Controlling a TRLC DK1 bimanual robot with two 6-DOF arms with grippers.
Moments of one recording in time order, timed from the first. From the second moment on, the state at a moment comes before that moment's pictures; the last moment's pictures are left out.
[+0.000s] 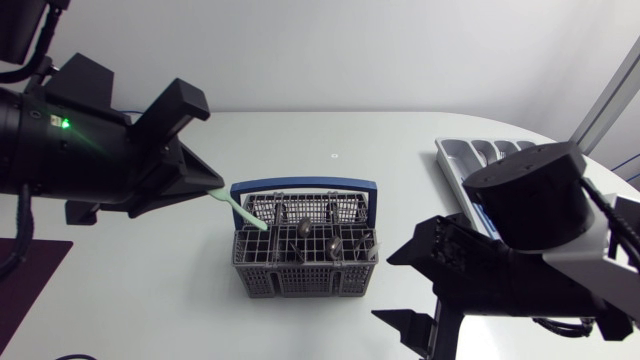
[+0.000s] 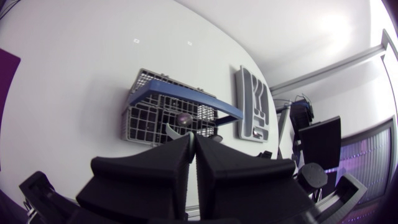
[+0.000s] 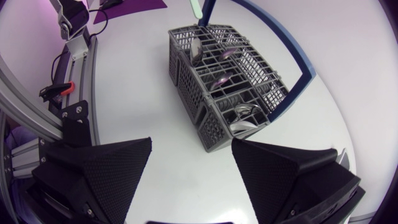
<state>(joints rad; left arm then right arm) -0.68 1.08 1.19 -0.90 0.04 -0.94 0.77 0.98 0.67 -0.58 -0.15 -0.37</state>
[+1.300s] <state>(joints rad) -1.00 1.15 1.07 -0.67 0.36 -0.45 0.77 0.98 0.77 -0.54 -0.56 -0.40</state>
